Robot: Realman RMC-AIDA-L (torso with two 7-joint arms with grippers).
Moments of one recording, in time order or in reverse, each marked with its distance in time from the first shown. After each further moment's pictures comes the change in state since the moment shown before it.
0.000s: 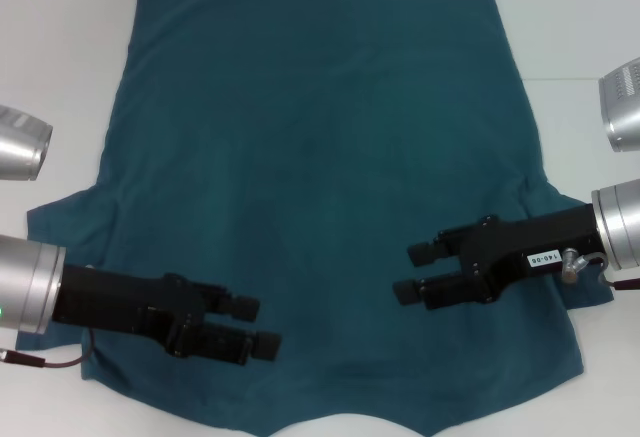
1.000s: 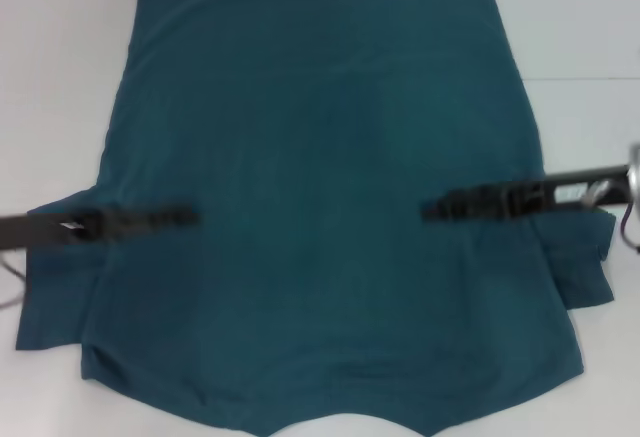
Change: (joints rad) left arm 0.036 0.017 -0.313 -0.002 0.001 -0.108 -0.196; right arm 0.005 -0.032 0.100 0.000 0.028 0.074 0.314
